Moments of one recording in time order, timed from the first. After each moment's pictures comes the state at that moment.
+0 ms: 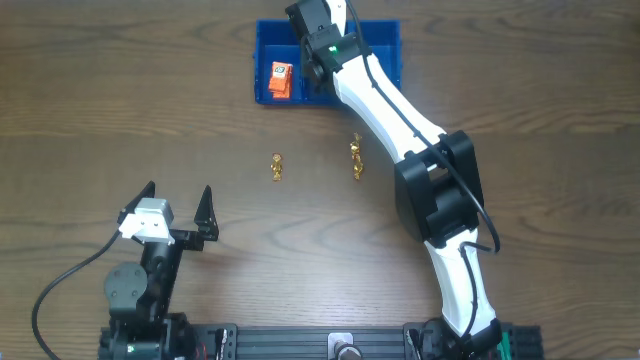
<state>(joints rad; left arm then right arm) -0.01 0.01 0.02 -0.09 0.15 -0.10 0.50 2.29 2.03 -0.68 0.35 0.40</state>
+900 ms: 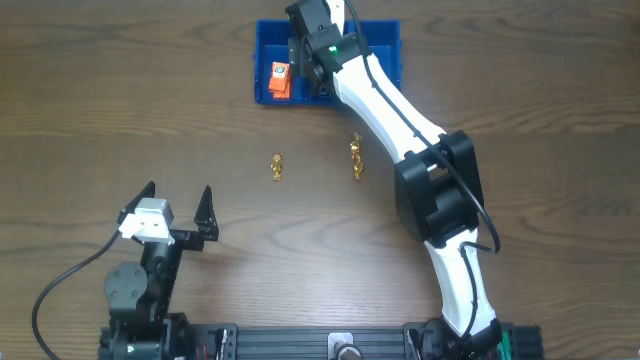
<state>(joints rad) -0.01 0.01 0.02 -0.09 0.15 -0.10 0.50 2.29 2.03 -0.68 0.33 0.39</state>
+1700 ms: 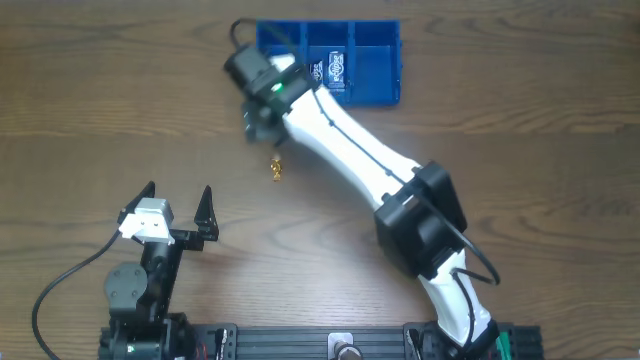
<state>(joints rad) -0.01 0.01 0.02 -0.09 0.15 -0.10 0.76 2.21 2.00 -1.05 0.21 0.56</state>
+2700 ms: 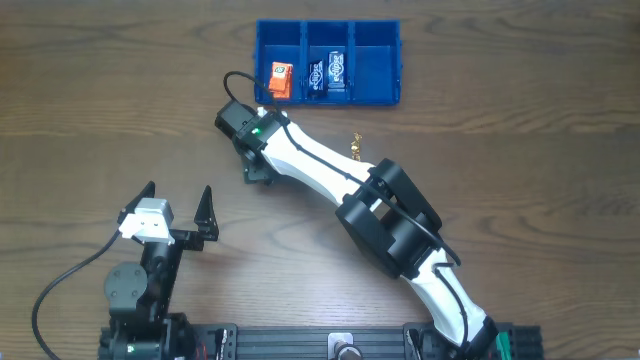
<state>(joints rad) -0.01 0.01 0.02 -0.09 0.15 -0.10 0.83 2.30 1.80 -0.91 0.15 0.74</state>
